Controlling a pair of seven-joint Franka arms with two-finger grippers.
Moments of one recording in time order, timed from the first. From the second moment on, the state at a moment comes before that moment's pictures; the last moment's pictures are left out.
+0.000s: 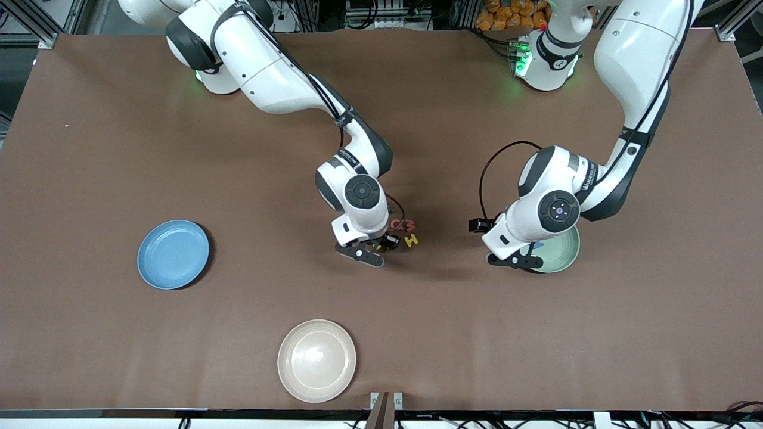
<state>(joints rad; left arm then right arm) -0.04 0.57 -0.39 -1.73 0.09 2.10 -0.36 0.71 0.99 -0.01 -1.20 0.02 2.25 1.08</state>
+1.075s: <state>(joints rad) -0.30 0.59 -0.41 -1.64 0.09 2.11 -0.89 0.46 0.73 -0.05 -1.47 0.02 2.24 0.71</state>
